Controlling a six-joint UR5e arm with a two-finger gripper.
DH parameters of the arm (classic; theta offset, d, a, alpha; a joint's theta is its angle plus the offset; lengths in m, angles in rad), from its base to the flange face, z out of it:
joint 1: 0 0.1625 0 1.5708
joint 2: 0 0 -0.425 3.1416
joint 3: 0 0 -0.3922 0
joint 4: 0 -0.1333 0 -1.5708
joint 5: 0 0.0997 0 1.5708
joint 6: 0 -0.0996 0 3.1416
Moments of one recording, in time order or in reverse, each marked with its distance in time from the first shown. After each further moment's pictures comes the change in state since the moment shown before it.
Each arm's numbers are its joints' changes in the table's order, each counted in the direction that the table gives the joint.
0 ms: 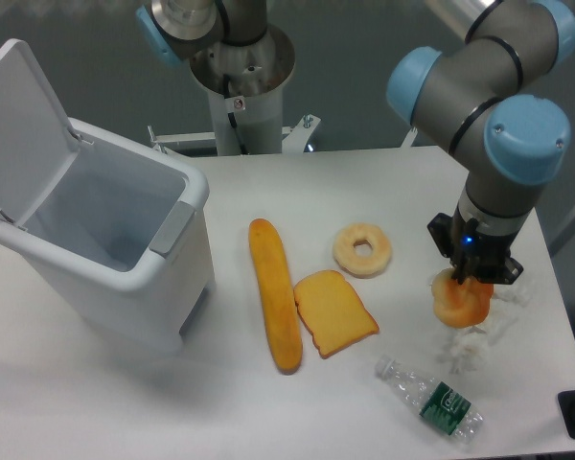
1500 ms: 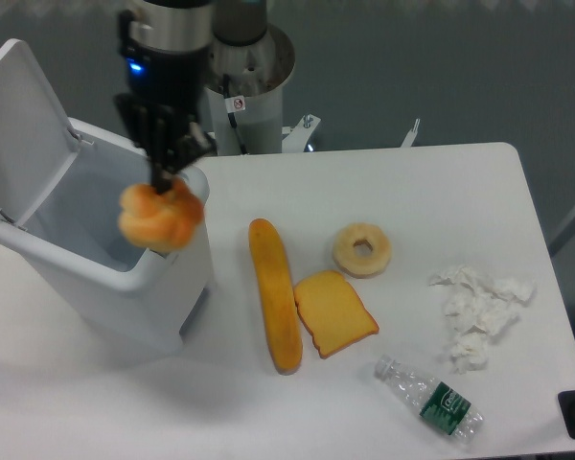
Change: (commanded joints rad) arm -0.480 0.431 0.195 0.040 -0.302 0.497
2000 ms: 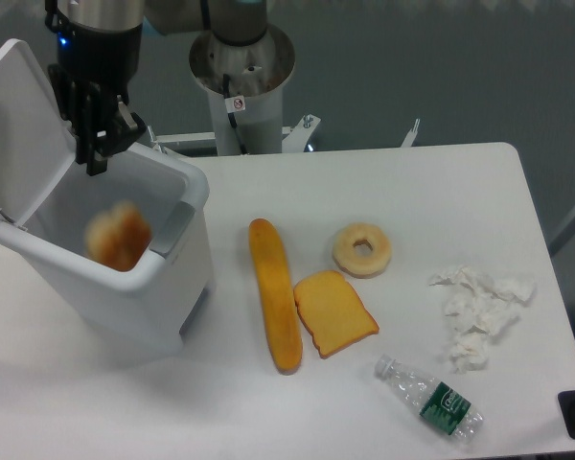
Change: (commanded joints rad) arm 0.020 0.014 0.008 -0.006 -0.130 0.104
